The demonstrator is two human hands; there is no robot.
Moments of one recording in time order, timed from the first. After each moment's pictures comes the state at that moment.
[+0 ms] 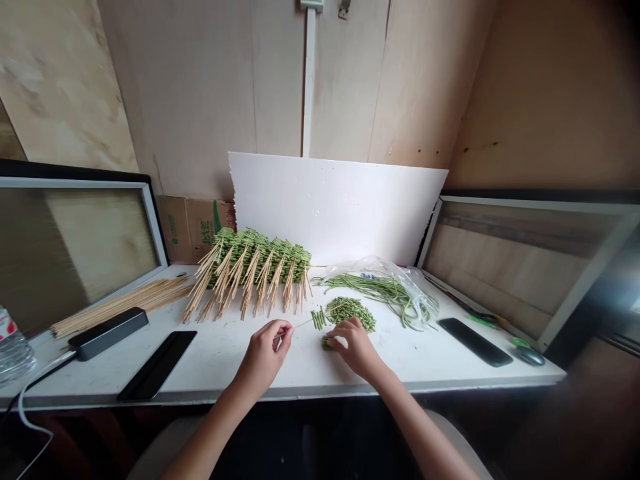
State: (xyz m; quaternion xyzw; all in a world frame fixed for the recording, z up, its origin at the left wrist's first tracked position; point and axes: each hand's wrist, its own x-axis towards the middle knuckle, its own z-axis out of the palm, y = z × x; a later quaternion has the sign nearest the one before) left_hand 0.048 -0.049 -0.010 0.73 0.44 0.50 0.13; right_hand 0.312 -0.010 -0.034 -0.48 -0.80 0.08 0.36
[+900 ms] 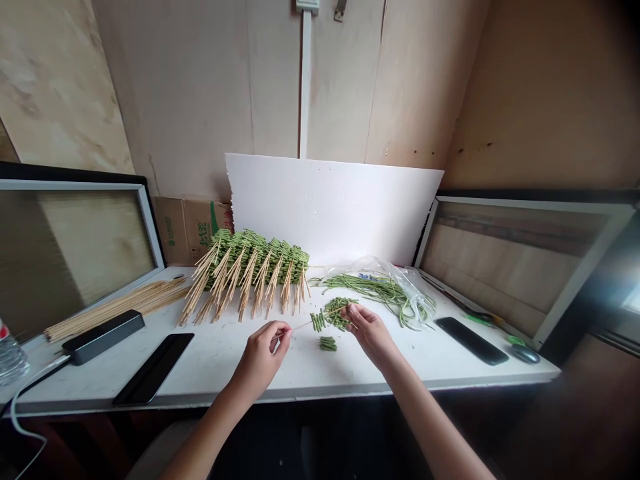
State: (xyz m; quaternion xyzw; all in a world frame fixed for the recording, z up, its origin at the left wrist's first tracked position) left_hand 0.047 -0.053 -0.005 0.75 0.43 0.50 0.13; right_hand 0.320 -0.011 0.008 -0.37 -0.48 0.52 0.60
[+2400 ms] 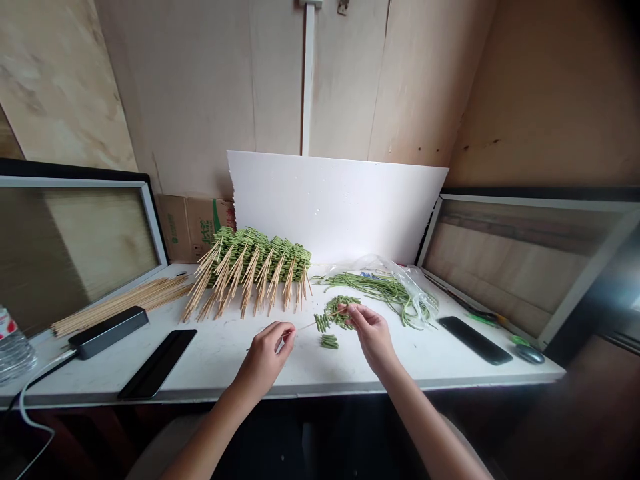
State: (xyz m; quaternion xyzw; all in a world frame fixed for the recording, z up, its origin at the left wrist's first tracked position) left_hand 0.050 -0.058 -0.003 0.77 0.42 0.47 0.11; right_hand 0.308 -0.018 0.002 -0.36 -0.52 0.44 0.64
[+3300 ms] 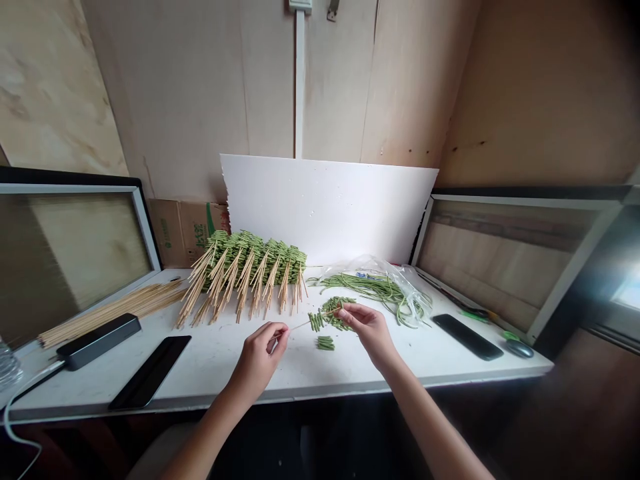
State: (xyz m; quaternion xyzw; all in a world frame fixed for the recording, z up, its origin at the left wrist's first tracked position) left_hand 0.047 -0.054 -0.006 0.75 0.42 0.50 0.12; right_hand 0.317 -0.029 0.026 -0.41 -0.54 0.45 0.59
